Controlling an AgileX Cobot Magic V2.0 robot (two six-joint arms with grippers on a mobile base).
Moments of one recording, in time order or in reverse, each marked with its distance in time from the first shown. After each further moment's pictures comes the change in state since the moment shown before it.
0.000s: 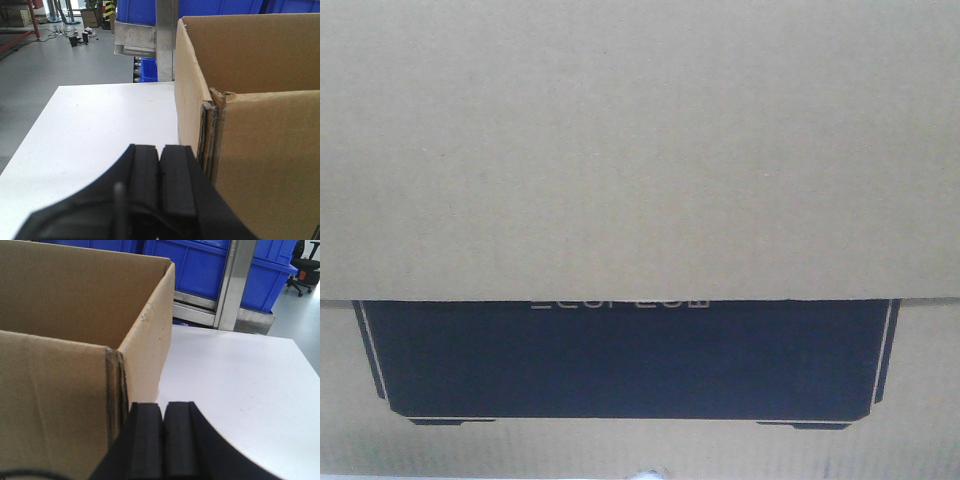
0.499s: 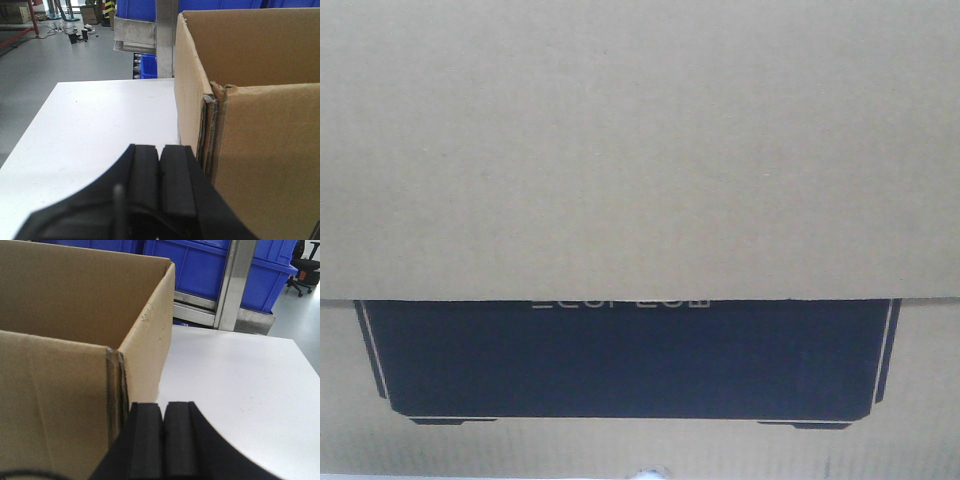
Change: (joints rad) left arm 0.008 0.000 0.016 -0.012 -0.004 0.000; right arm 0.000 -0.002 0.000 0.000 0.000 0.000
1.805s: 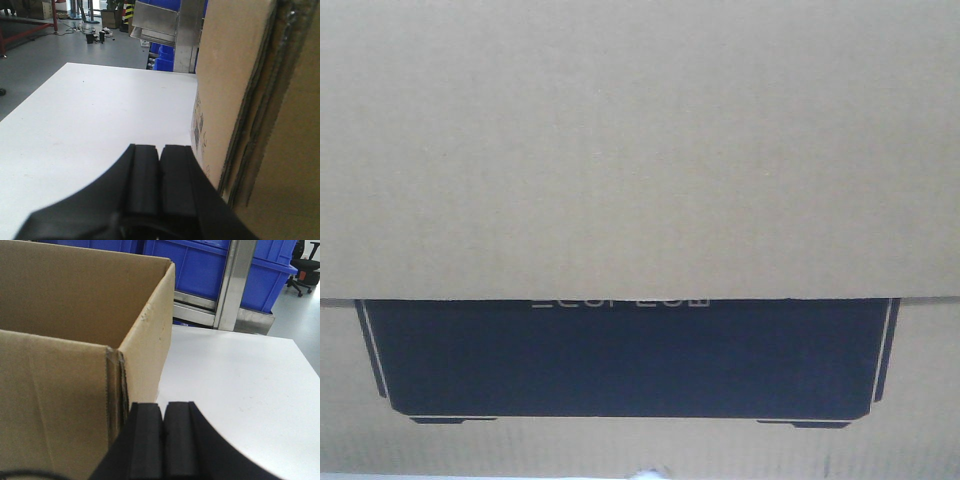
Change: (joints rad) left arm 0.118 0.000 0.370 -0.102 -0.428 0.000; right arm 0.000 0.000 0.000 0.000 0.000 0.000
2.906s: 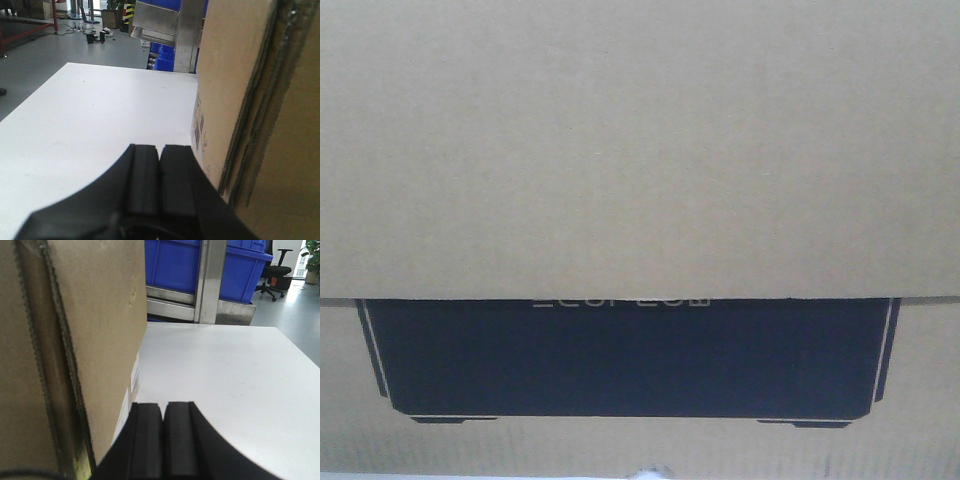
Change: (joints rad) left arm 0.000 0.000 0.000 0.000 -0.001 0.000; right arm -0.062 -0.017 0.358 -0.059 -0.413 0.099
